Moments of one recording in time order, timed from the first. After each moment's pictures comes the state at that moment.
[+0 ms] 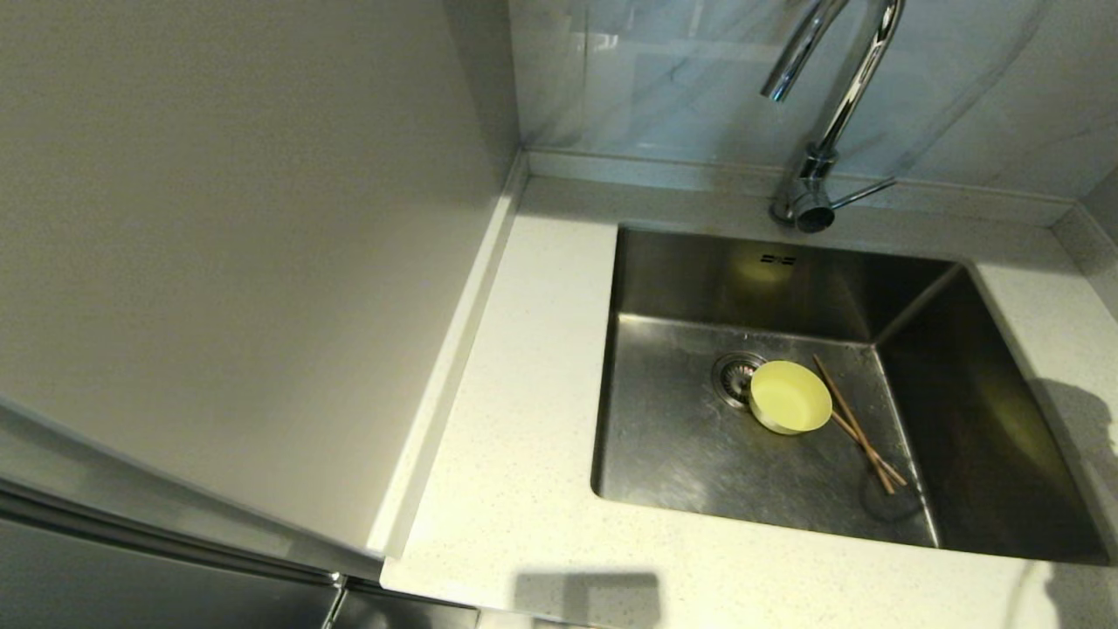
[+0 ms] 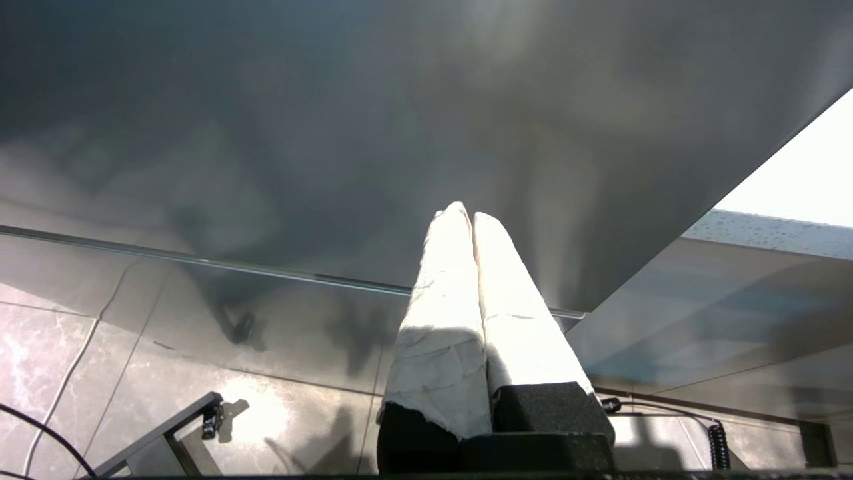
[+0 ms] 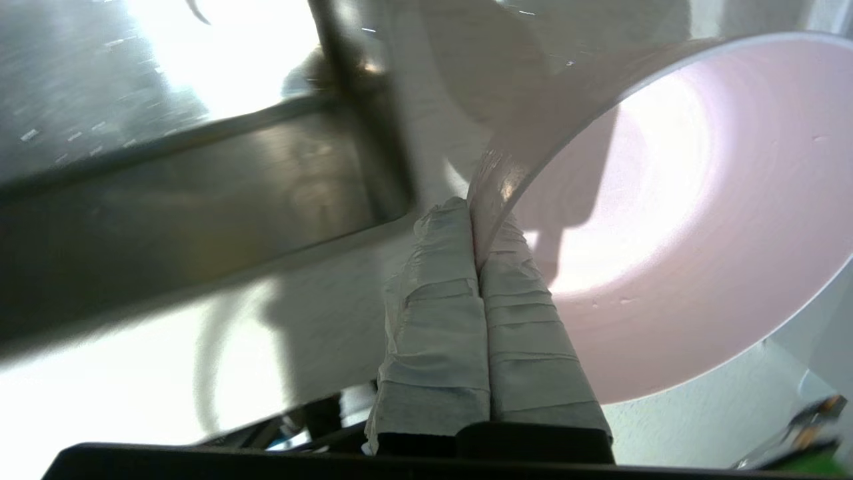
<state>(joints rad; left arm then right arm) 0.00 0.00 0.00 0.00 0.02 -0.02 -0.47 1.50 -1.27 0.80 -0.11 -0.05</state>
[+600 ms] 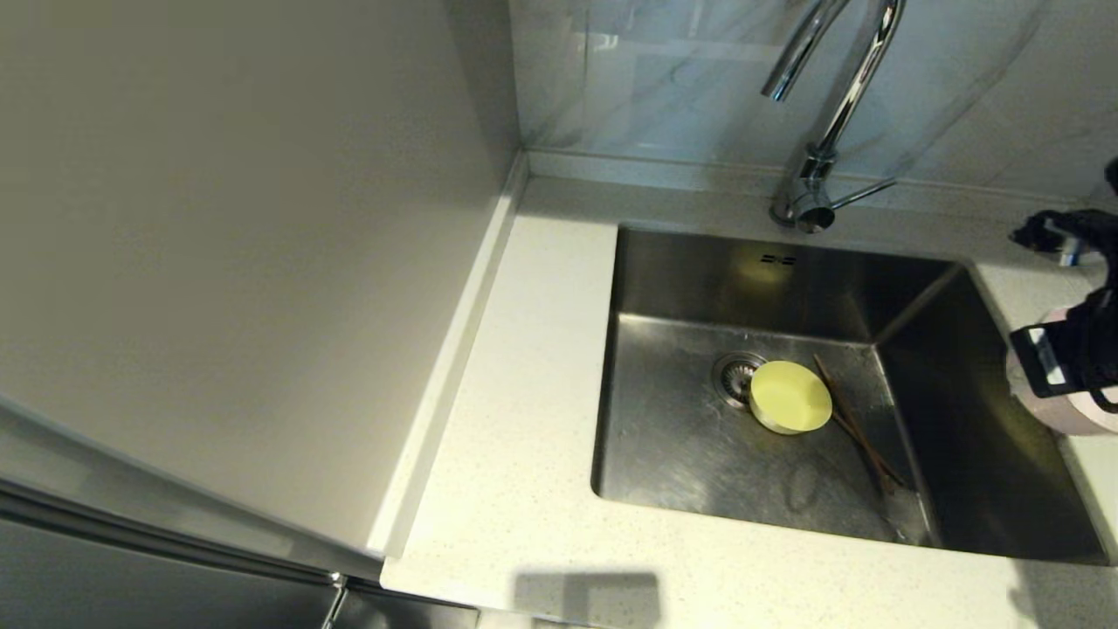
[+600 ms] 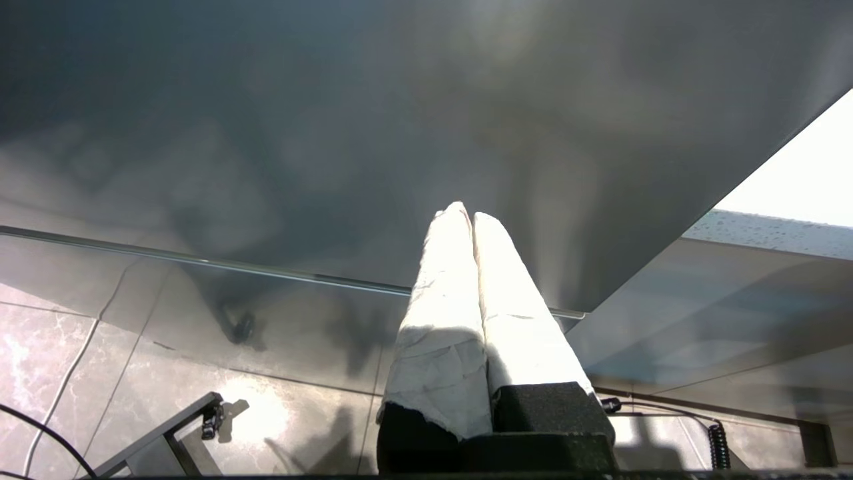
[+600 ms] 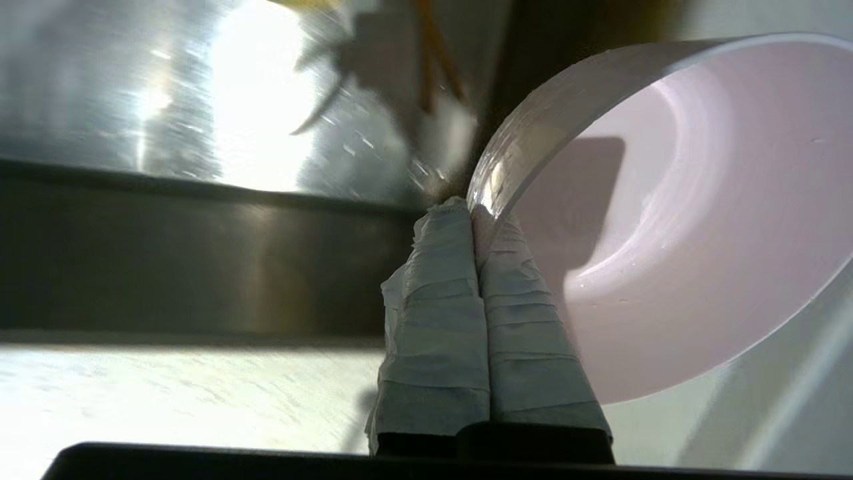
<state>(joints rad) 0.00 0.00 0.00 0.00 0.02 -0.02 0.02 1.55 -1.43 0.74 -0.23 -0.04</state>
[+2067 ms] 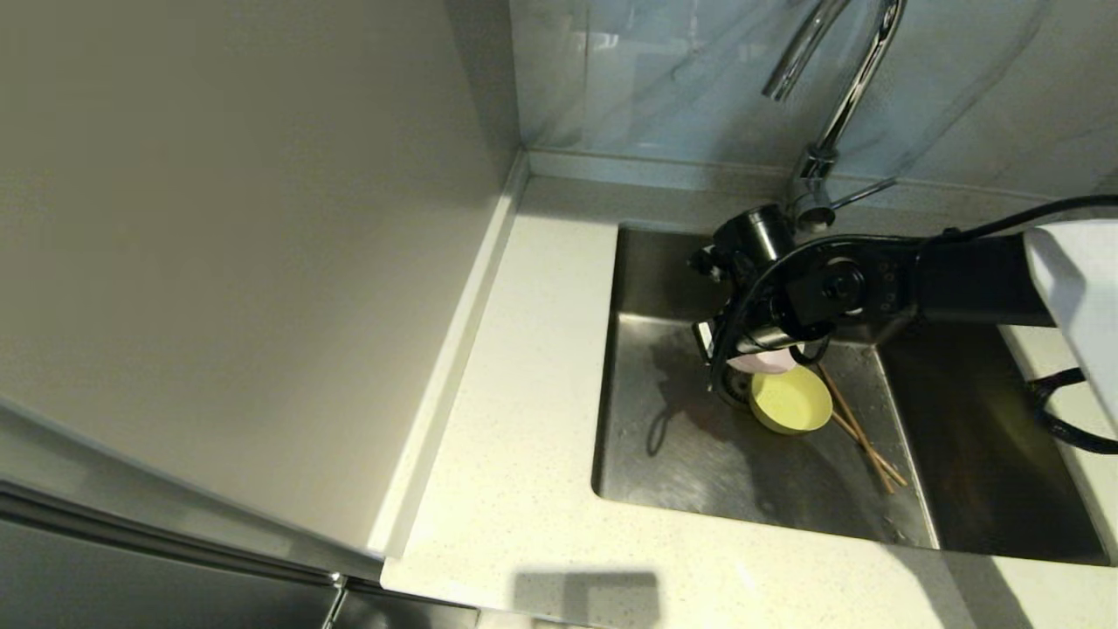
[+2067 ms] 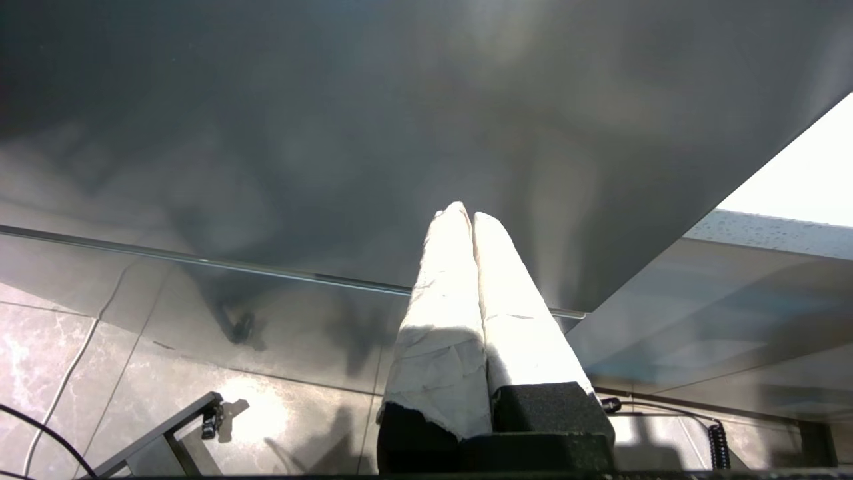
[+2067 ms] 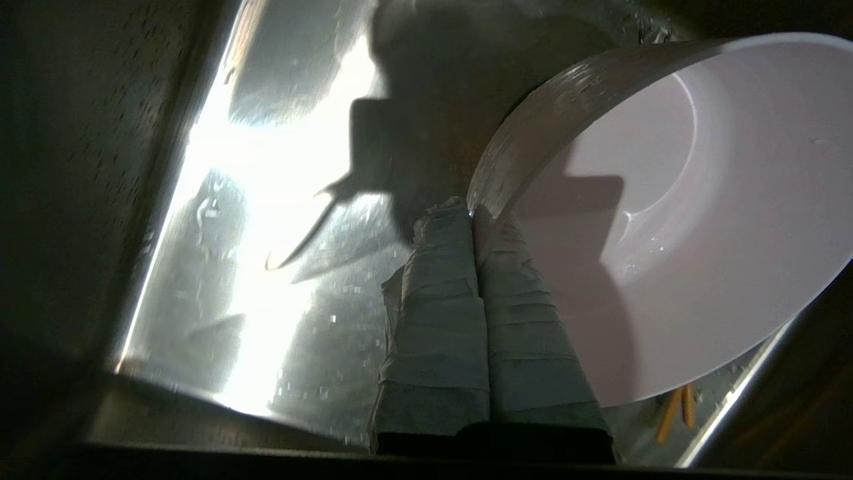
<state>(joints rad) 0.00 0.00 0.00 0.00 0.02 -0.02 0.39 2.20 -1.83 0.36 -0.32 0.00</state>
